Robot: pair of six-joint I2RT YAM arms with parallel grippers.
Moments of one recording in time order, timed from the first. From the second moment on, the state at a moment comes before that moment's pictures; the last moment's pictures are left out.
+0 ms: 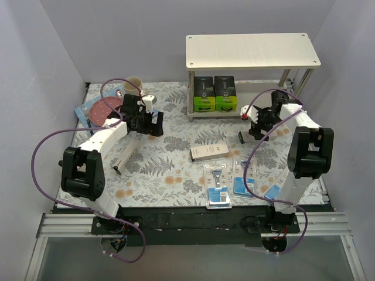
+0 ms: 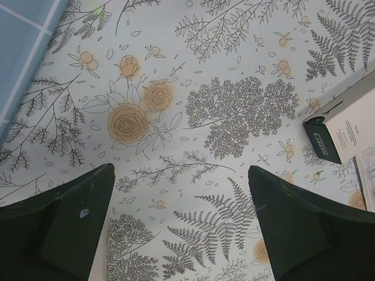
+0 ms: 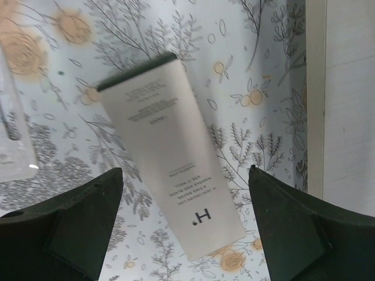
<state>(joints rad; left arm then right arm) -0.23 1.62 1.18 -0.45 0.27 0.00 -0.02 1.82 1.35 -0.80 -0.48 -1.41</state>
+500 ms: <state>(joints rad) -0.23 1.63 1.19 -0.46 0.27 0.01 -0.08 2.08 1.56 -0.92 -0.42 -1.58</state>
